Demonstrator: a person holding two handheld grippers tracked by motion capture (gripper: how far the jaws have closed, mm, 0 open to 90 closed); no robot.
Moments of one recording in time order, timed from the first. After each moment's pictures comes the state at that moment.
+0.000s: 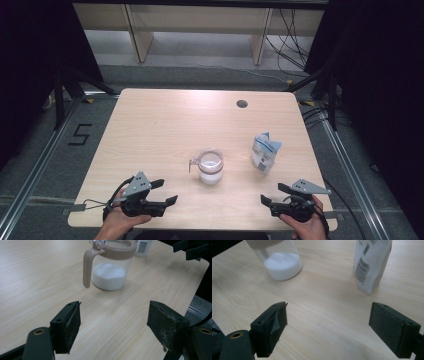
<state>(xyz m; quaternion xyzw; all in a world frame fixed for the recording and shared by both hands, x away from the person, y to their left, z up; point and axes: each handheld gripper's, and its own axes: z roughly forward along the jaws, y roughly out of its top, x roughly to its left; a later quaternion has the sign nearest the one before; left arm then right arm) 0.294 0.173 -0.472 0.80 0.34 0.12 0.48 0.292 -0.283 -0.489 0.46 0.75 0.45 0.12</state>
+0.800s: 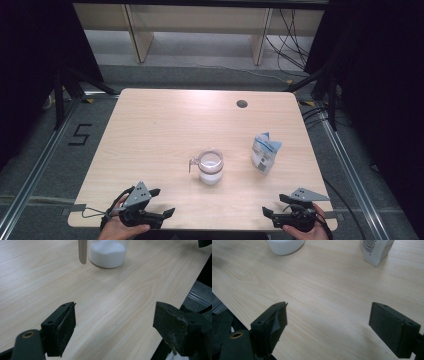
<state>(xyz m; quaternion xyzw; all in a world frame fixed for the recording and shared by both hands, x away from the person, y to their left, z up) 0.279 0.176 -0.492 0.81 0.35 0.11 0.46 0.276 -0.289 -0.499 0.46 0.78 0.41 0.11</state>
